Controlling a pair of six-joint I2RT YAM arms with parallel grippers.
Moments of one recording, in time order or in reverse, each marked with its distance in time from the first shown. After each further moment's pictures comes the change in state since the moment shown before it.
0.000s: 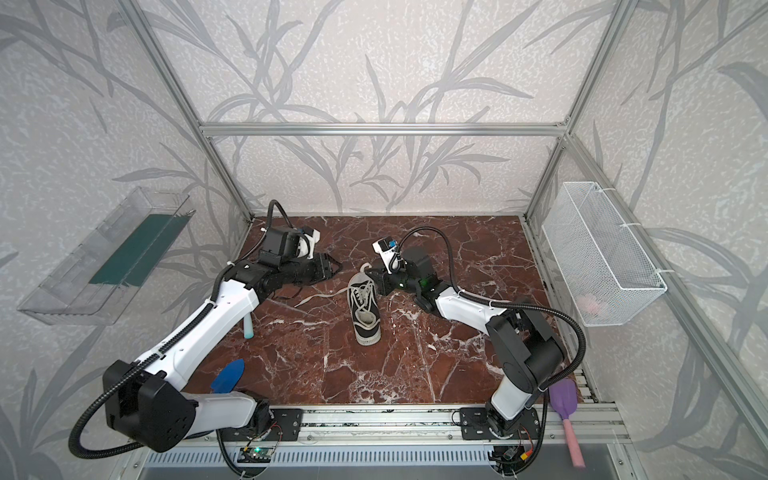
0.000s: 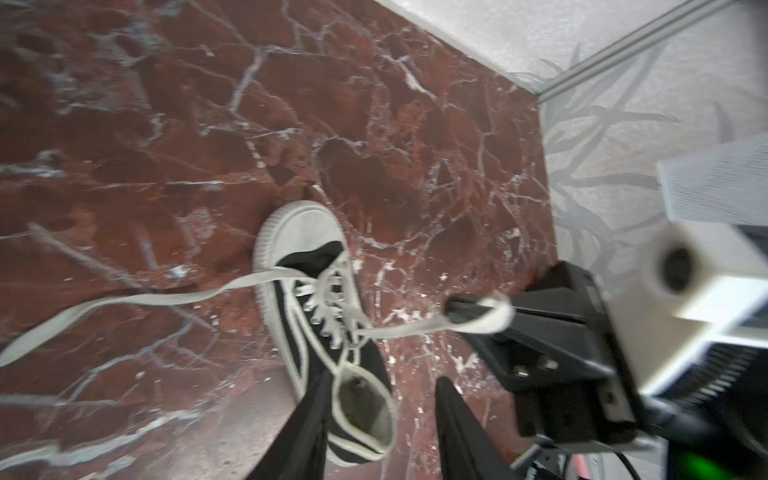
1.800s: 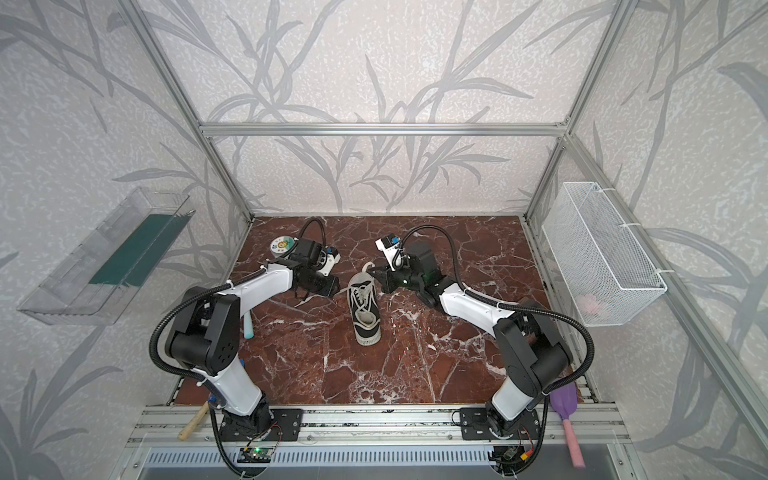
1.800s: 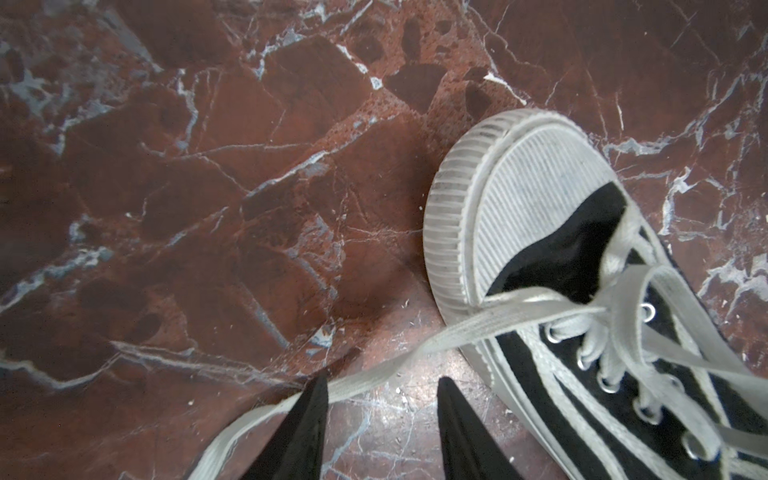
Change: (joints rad) left arm 0.042 0.439 0.008 0.091 -0.129 0.645; right arm -0.033 -0.017 0.045 -0.122 -0.053 0.004
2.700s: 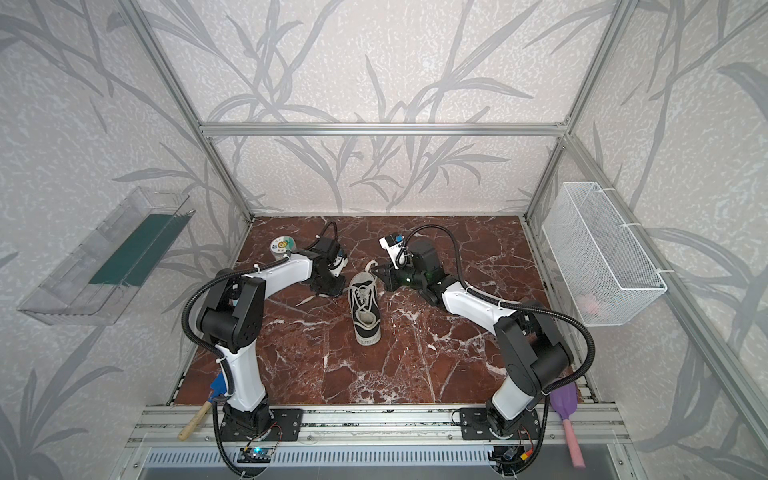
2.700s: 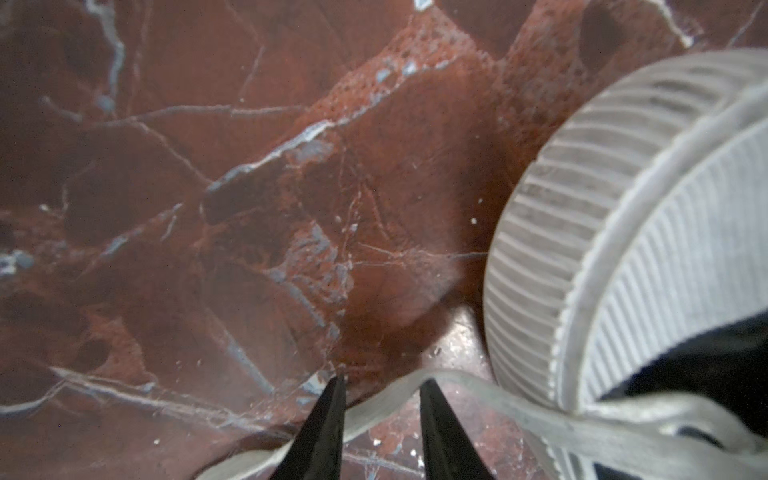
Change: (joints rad) left arm -0.067 0.207 0.185 -0.161 -0.158 -0.099; right arm -0.027 0.001 0.000 -0.009 -0.026 0.019
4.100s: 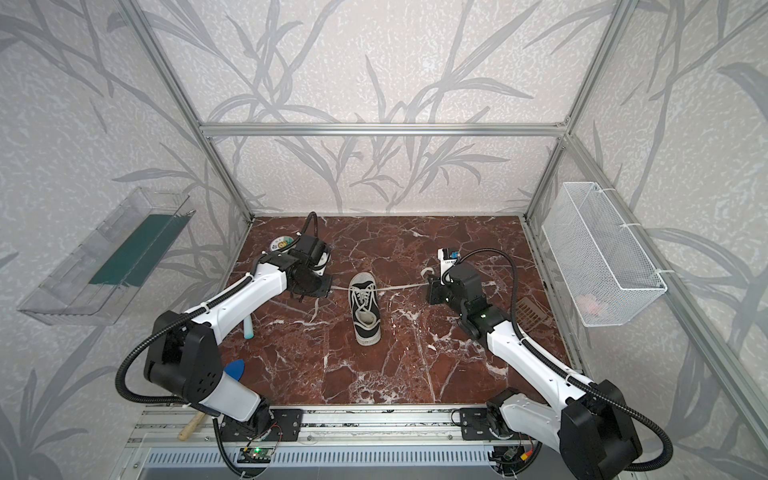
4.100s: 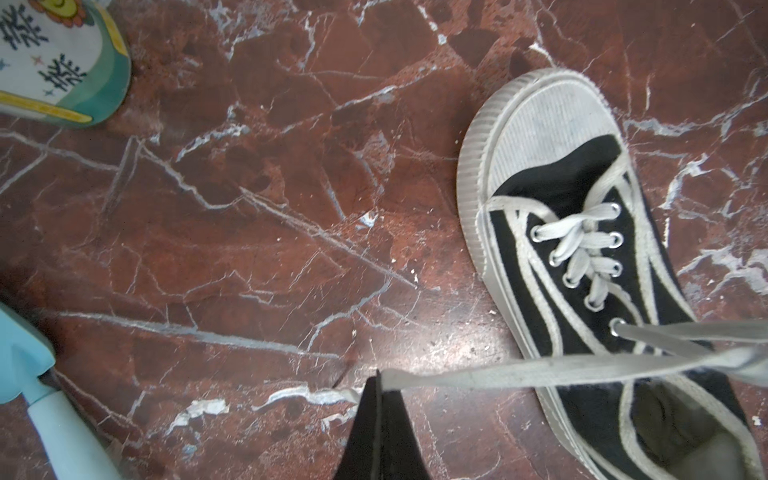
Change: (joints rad) left arm -0.024 -0.393 -0.107 -0.188 -0.114 -0.154; right arm -0.105 -0.519 -0.331 -0.280 0.550 0.094
